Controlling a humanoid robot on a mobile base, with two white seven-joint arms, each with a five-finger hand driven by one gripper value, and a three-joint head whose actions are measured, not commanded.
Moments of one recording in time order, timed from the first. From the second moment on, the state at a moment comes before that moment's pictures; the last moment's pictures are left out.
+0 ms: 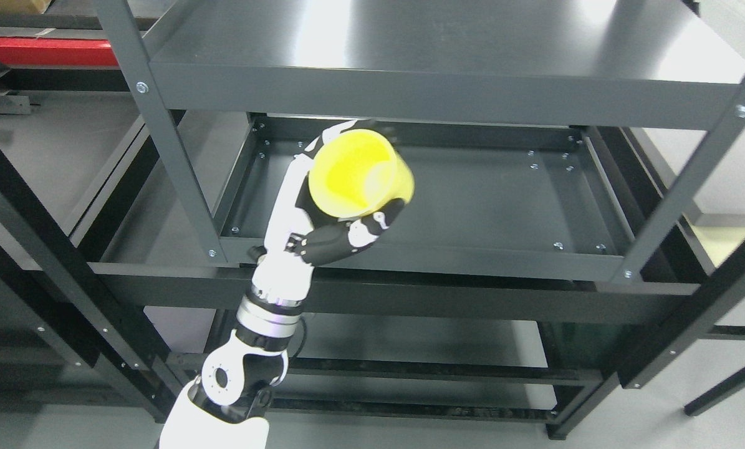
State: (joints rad) left arm -0.43 0.00 -0.36 -1.76 0.37 -0.35 -0.18; right arm 0.00 0.00 0.00 -0.24 0.00 0.09 -0.11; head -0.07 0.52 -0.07
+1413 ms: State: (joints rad) left arm -1.22 0.00 -0.43 -1.48 0.71 0.55 0.33; right arm 0.00 0.00 0.00 -0.24 0.00 0.09 -0.12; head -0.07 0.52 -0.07
